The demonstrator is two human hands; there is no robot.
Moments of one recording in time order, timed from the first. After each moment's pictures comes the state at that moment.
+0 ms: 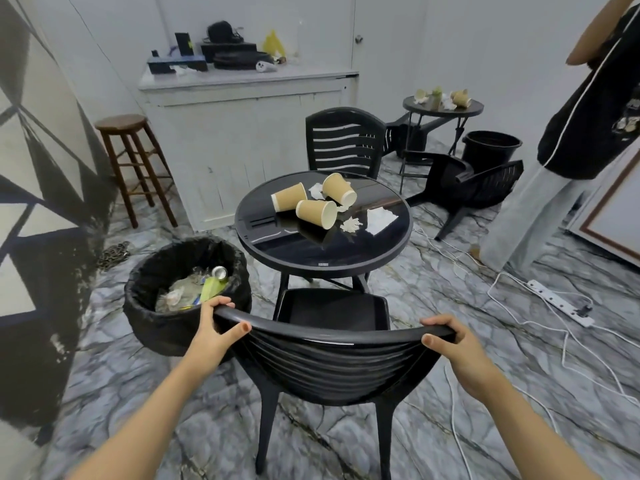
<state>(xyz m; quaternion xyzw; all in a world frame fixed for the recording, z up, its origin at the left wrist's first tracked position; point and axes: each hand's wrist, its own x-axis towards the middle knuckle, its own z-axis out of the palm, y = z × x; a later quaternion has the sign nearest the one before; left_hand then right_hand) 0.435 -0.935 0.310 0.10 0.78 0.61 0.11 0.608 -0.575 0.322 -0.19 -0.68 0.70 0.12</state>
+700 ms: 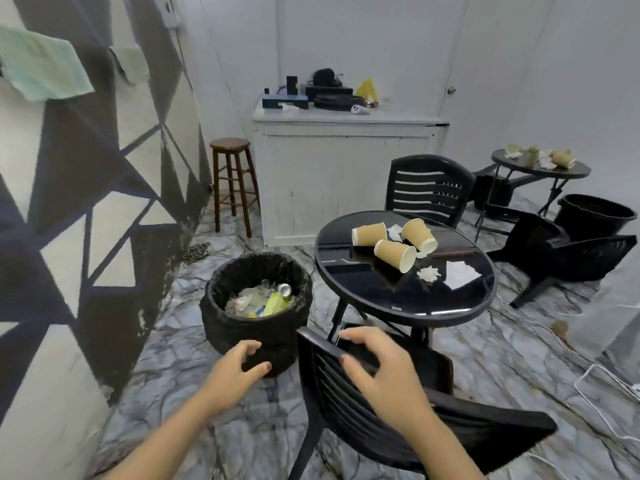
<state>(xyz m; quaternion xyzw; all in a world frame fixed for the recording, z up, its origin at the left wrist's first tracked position) 0.459 -1.021 0.330 0.01 0.90 0.42 0.11 0.539 -0.775 0.412 0.10 -0.88 0.45 0.10</state>
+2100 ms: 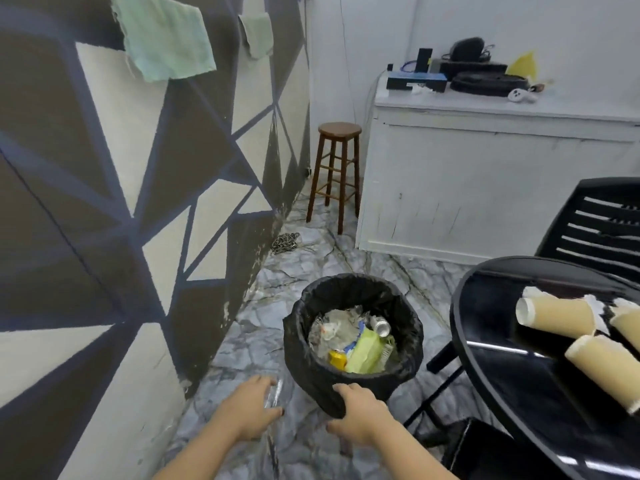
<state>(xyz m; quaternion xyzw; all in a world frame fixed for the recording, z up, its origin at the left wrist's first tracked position) 0.255 -1.205 0.263 -0.09 0.95 0.21 0.23 0.209 -0.989 0.280 0.16 -0.91 0.15 -0.35</state>
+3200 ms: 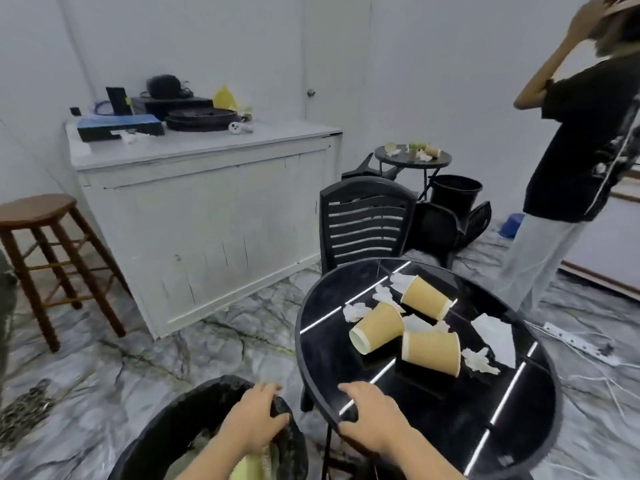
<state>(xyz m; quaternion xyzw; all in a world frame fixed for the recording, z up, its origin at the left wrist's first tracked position) -0.063 -0.985 0.299 0.33 0.89 0.16 0.27 0.085 -0.810 0.323 -0.21 -0.93 0.26 -0.13</state>
